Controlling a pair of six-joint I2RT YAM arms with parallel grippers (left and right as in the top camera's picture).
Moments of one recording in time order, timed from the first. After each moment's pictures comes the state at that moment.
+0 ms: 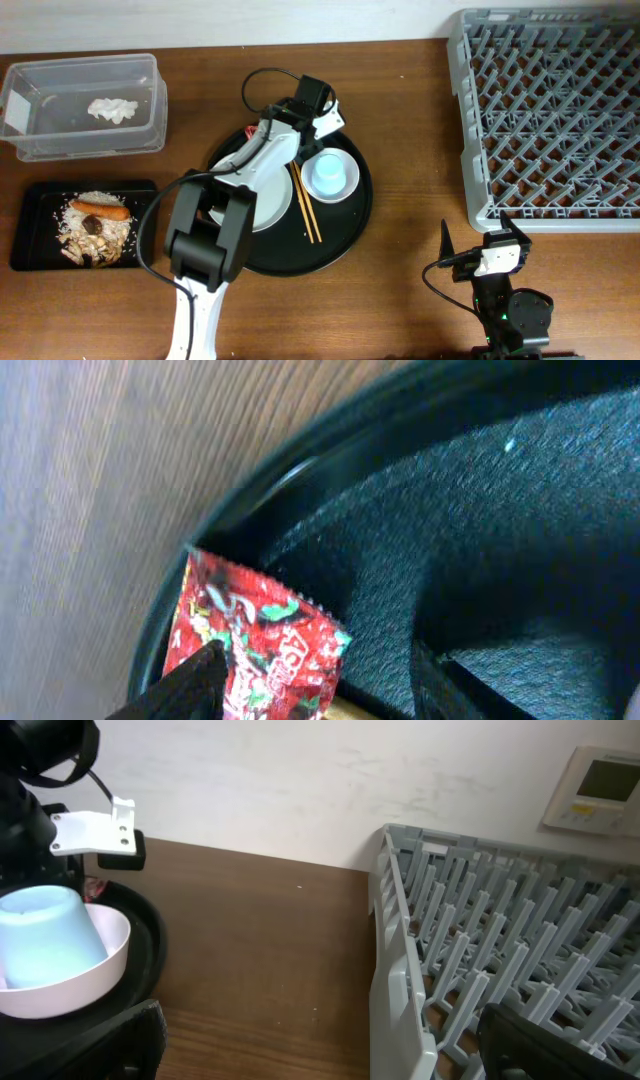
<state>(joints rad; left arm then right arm) -0.44 2.28 1.74 -0.59 -0.22 0.65 0.01 0.01 0.01 -0.07 -0.06 -0.13</state>
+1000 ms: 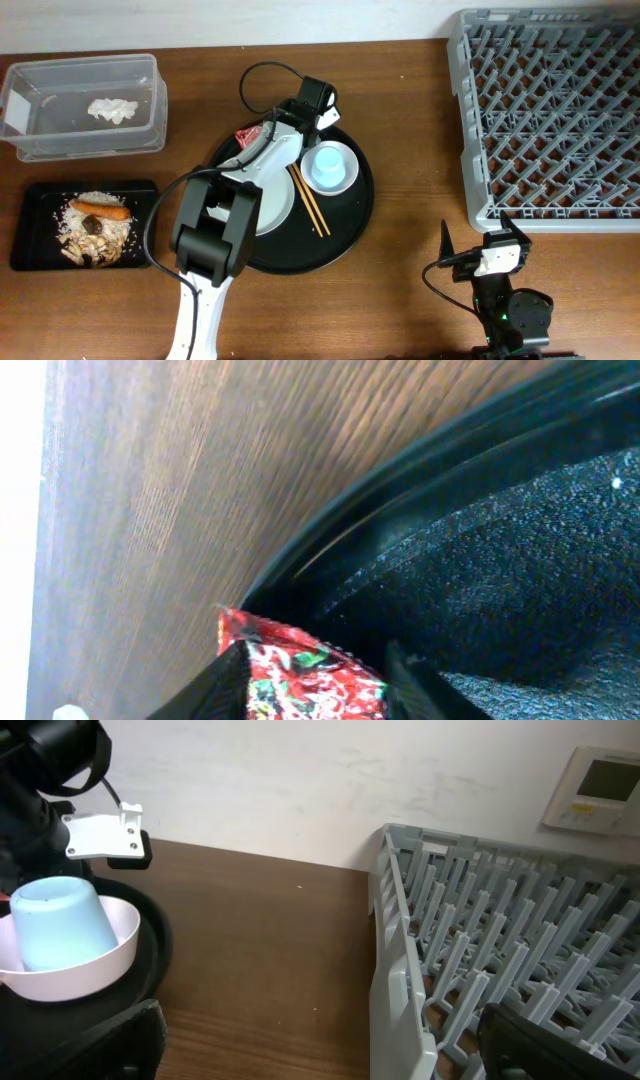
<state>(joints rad) -0.45 2.32 1.75 -0.47 -0.41 0.66 0.01 0.01 0.01 -0.07 -0.06 -0.13</state>
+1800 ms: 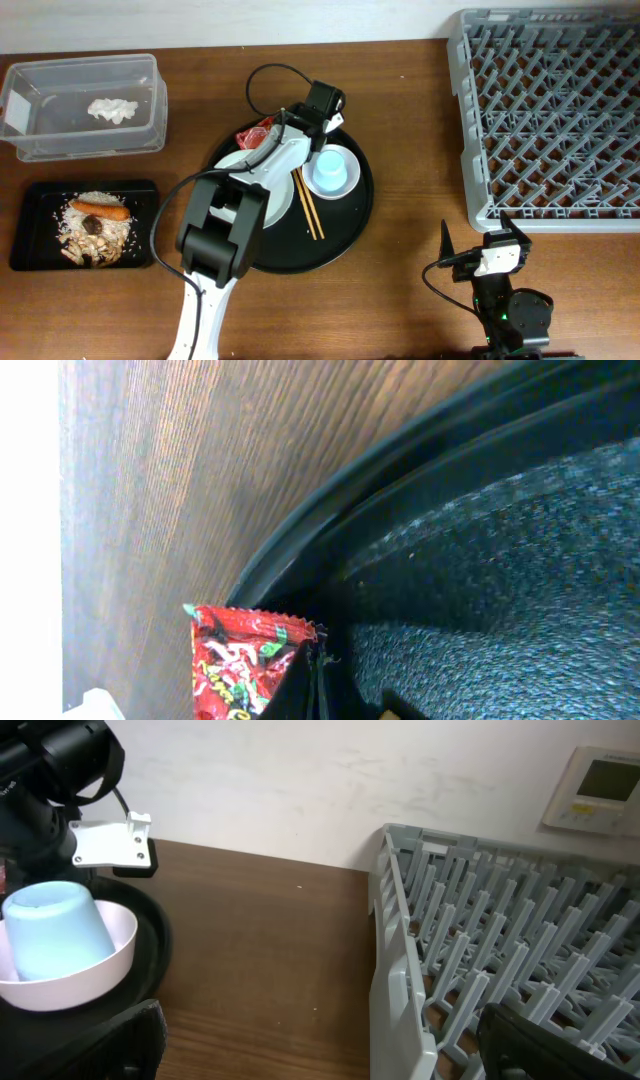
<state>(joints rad) -0.48 2.33 1.75 -0.47 -0.49 0.67 0.01 0.01 0.01 -0.07 -0.06 -0.13</state>
